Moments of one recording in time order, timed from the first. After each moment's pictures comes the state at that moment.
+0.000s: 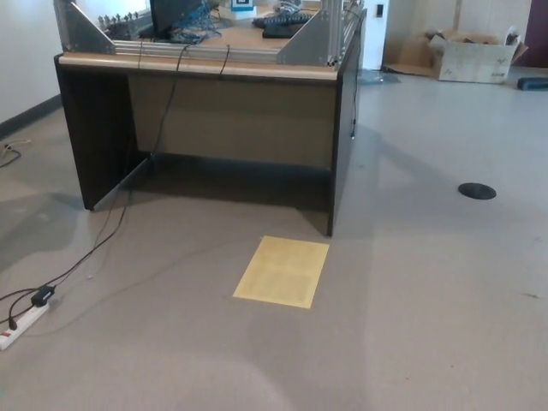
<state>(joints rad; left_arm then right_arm) 0.04 0.53 0.06 0.77 0.21 -0.39 0.02 -0.19 -0.29 0.02 0.91 -0.19 -0.32 -0.03</state>
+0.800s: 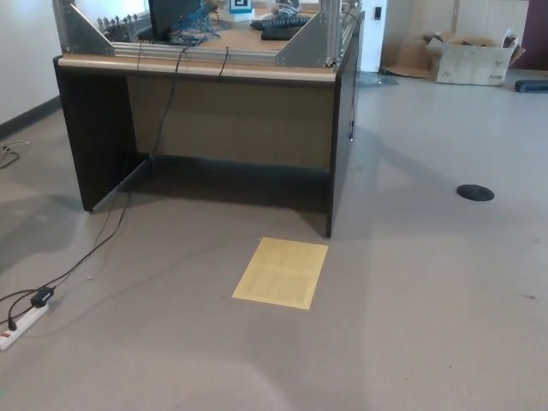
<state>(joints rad) 0.05 0.56 0.13 0.82 0.17 -0.68 0.02 -0.21 -0.29 0.00 1.04 -0.18 -0.61 -0.07</state>
